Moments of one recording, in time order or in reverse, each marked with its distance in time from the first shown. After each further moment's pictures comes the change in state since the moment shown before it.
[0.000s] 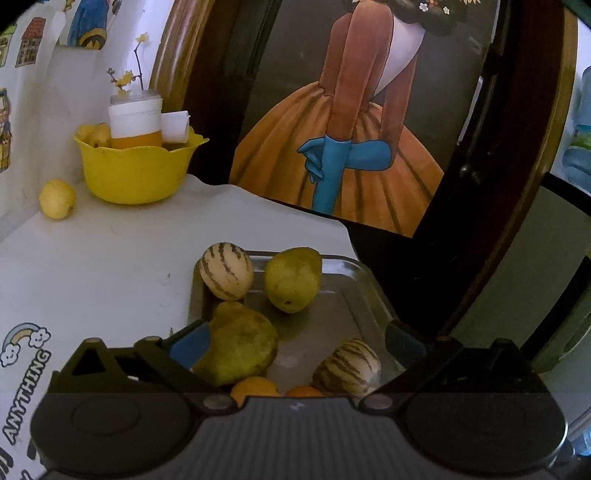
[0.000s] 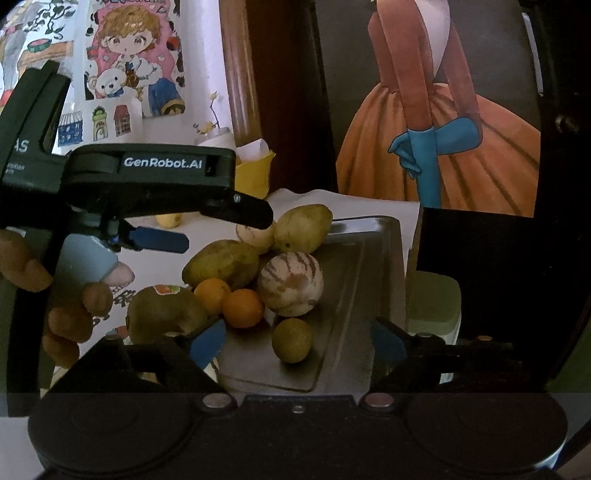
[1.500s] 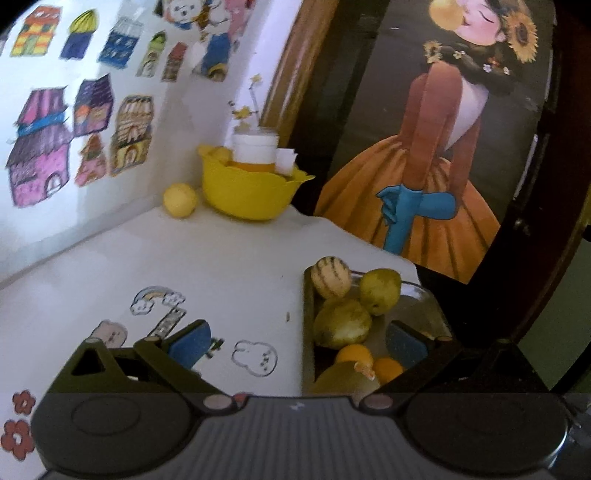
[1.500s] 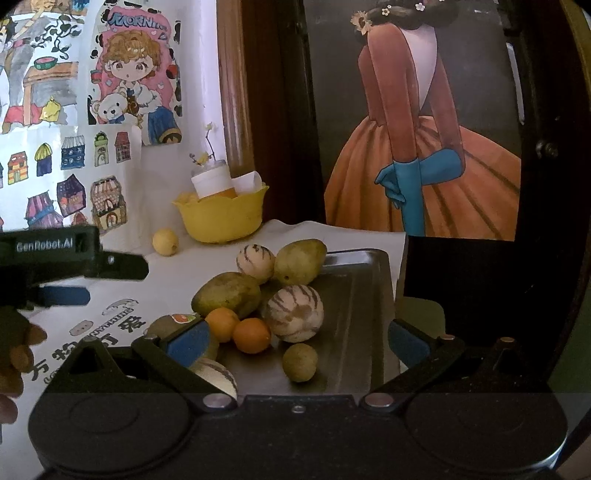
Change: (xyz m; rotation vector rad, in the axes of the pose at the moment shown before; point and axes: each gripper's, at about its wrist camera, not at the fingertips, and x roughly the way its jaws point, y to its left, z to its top) left arm -0.093 0.036 -0.039 -0.150 -0.143 0.215; right arm -0.029 0.018 0.006 -0.003 -0.095 -0.058
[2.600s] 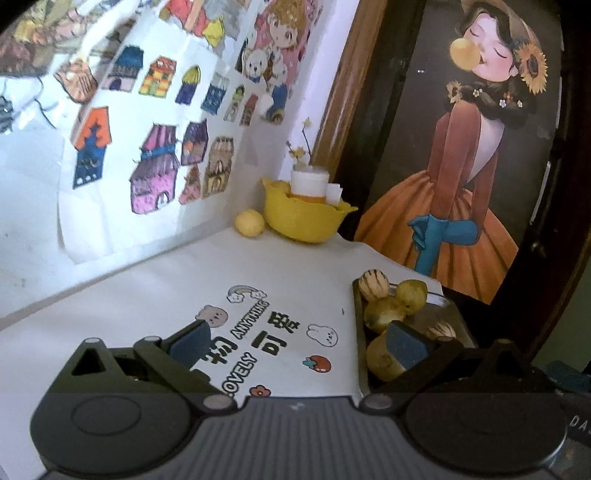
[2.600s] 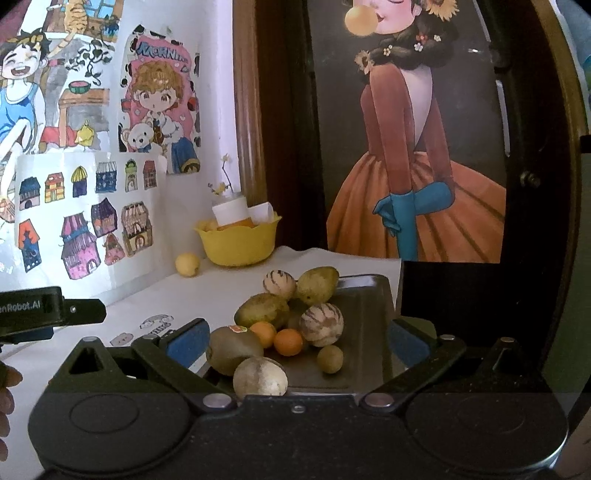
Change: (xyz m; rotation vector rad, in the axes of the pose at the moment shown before) left arm -0.108 0.027 -0.033 -0.012 -0.129 0.120; right arm -0.079 0.041 0.003 -0.009 -0.084 -0.031
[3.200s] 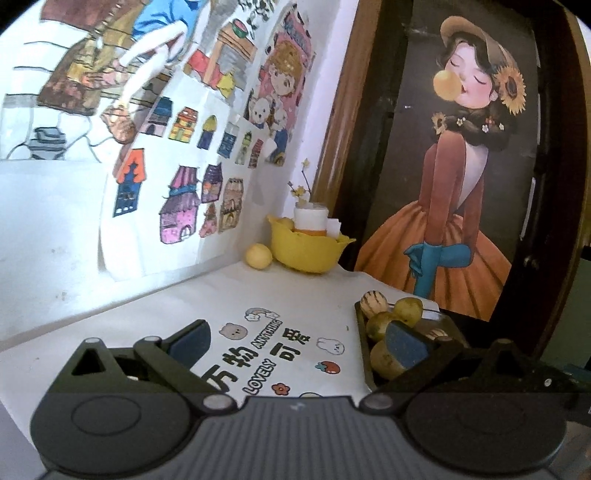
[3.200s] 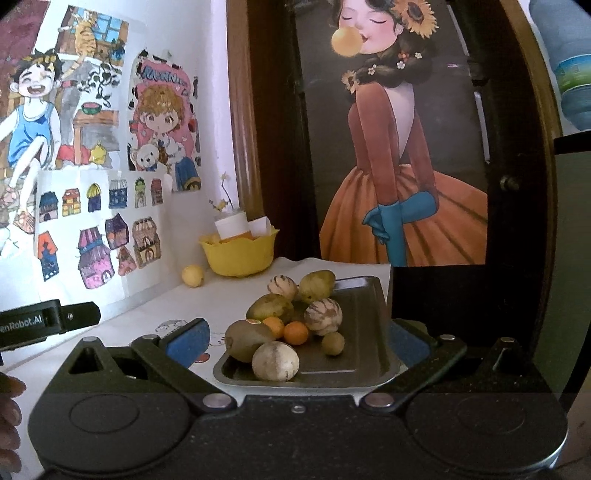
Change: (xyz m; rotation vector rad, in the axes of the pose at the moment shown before) left arm -0.054 0.013 -0.026 0.036 -0.141 -0.001; right arm -0.058 0.015 -0.020 0.042 -0.057 -0.030
